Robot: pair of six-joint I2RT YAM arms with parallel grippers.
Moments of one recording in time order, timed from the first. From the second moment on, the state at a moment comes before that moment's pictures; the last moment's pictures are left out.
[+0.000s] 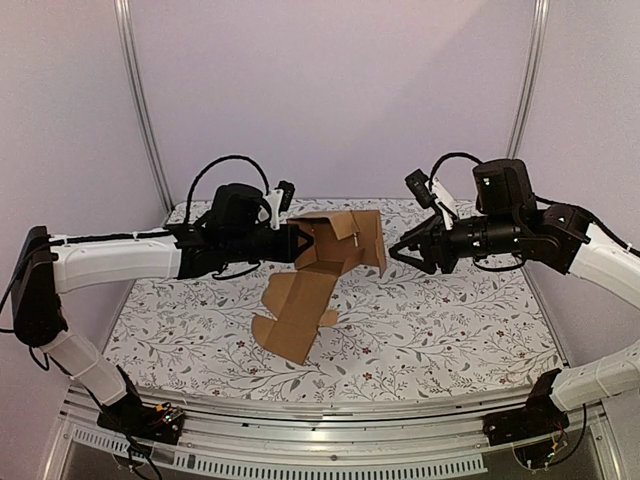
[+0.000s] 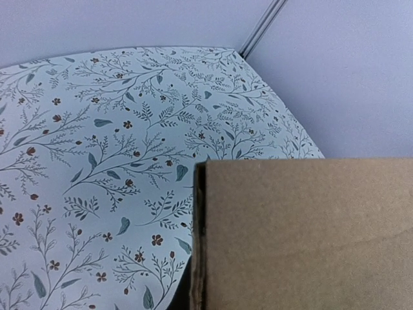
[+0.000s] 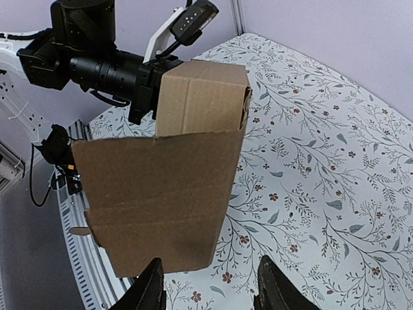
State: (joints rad) left arm -0.79 1.56 1.09 0.02 0.04 -0.47; right arm 0.78 1.17 1.15 -0.50 -0.29 0.04
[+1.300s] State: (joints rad) left arm -0.83 1.54 1.08 -0.05 -0.13 -0.40; right arm 0.90 1.47 1.25 -0.29 -0.30 0.22
